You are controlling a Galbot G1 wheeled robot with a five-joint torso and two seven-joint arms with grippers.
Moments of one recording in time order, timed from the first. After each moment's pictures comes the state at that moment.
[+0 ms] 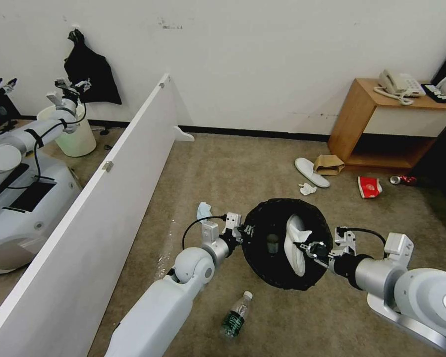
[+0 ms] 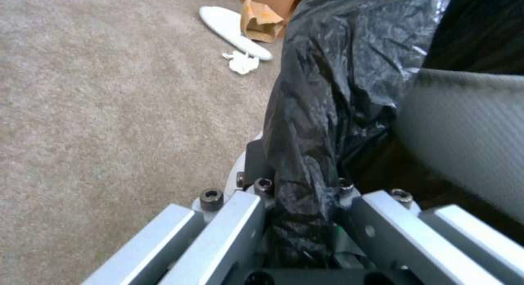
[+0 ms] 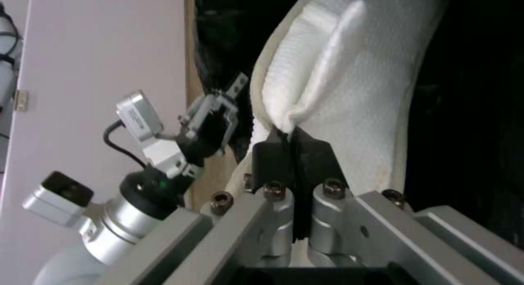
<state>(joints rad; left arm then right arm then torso) 0.87 -1.35 0.08 -1.58 -0.65 0.34 0.05 -1.46 0.69 0.62 2.35 1.95 -0.41 0.71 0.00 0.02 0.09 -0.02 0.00</state>
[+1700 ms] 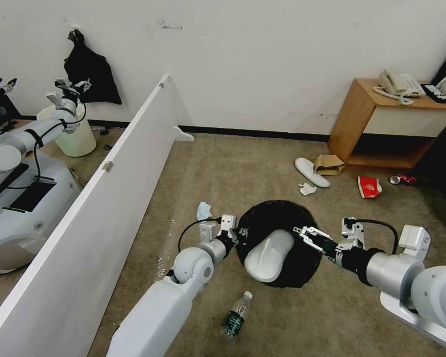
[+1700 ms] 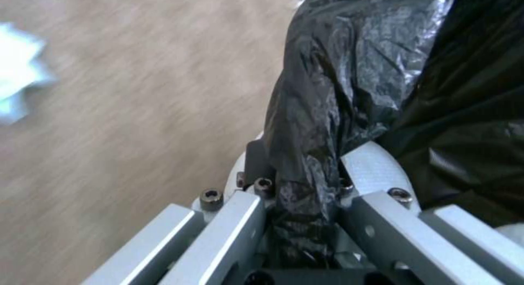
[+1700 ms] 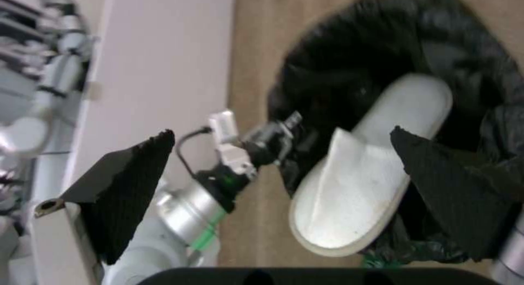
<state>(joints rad) 0.90 -1.31 0.05 -1.64 -0.75 0.54 -0.20 -1.52 0.67 0.75 2.47 2.00 -0.43 0.66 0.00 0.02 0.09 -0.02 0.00</state>
